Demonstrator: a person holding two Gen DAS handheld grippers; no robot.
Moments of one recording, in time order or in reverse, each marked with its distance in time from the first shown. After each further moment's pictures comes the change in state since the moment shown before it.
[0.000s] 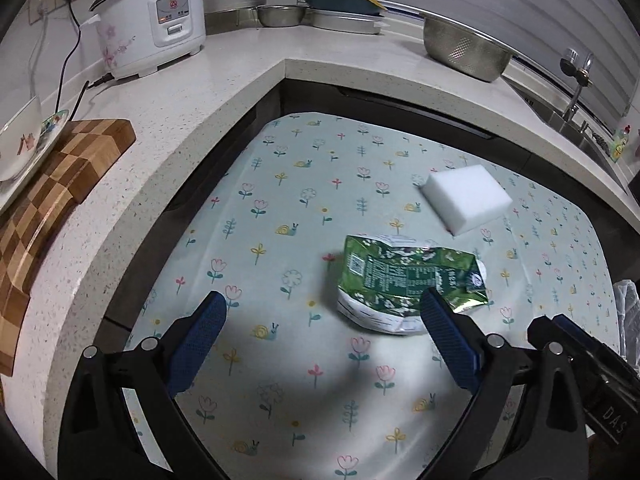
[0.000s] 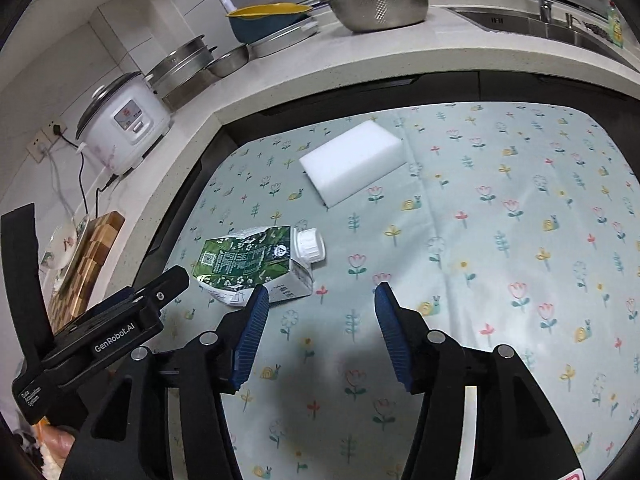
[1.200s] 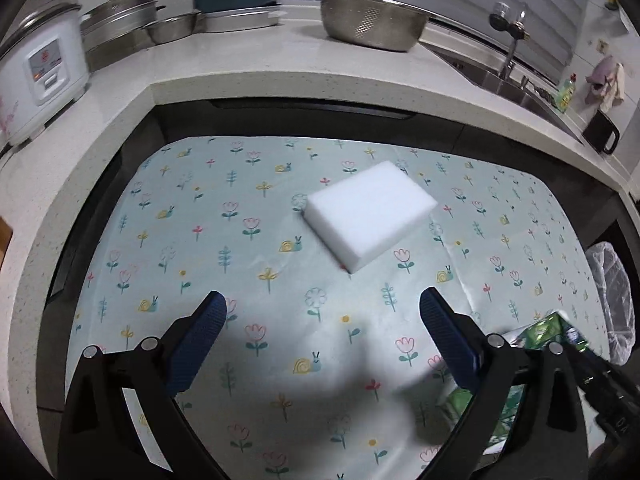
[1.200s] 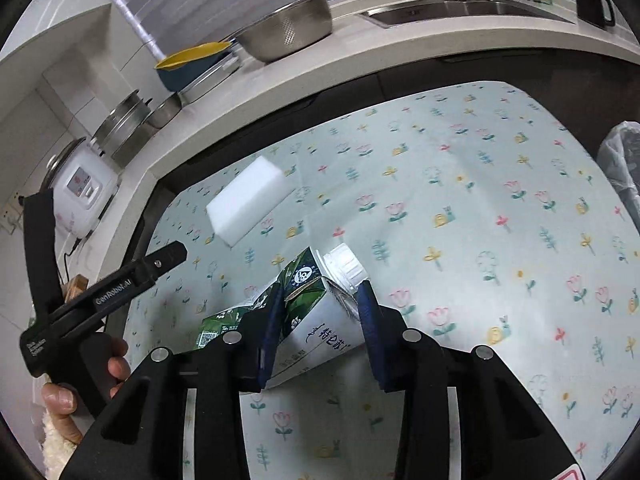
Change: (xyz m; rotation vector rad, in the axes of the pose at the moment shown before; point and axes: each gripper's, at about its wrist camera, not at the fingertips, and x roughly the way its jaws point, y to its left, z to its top) left arm 0.051 -0.098 0.036 0.236 0.017 -0.185; right arm -0.051 -0.104 -0.003 0.227 -0.121 -0.119
